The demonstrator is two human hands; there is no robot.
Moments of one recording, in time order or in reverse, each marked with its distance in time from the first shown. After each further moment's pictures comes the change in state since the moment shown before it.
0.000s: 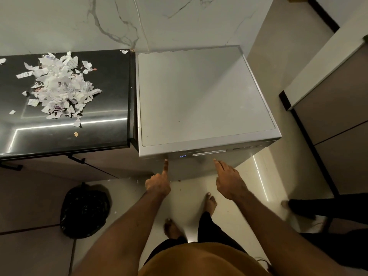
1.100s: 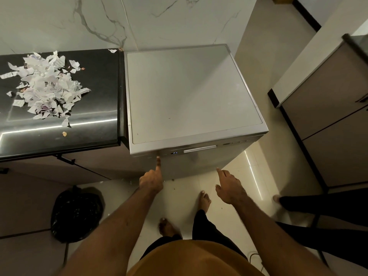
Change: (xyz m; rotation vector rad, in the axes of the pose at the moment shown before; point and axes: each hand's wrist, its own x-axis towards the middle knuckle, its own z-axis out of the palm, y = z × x) left_hand 0.005 0.003 0.004 0.012 -0.037 0.043; right_hand -0.034 0.034 0.026 0.041 -0.101 0.157
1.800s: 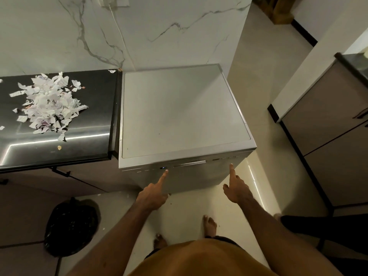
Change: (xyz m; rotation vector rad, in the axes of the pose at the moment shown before) left_hand -0.027 0.046 -0.013 -0.278 0.020 0.165; right_hand 0.030 0.073 -0.048 0.247 0.089 0.148
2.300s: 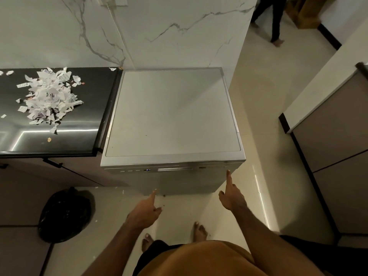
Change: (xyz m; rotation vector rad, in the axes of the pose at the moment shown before) left_hand -0.010 0.058 0.063 -0.193 0.028 -0.143; right_hand 0.056 0.067 -0.016 0.046 -0.042 -0.065
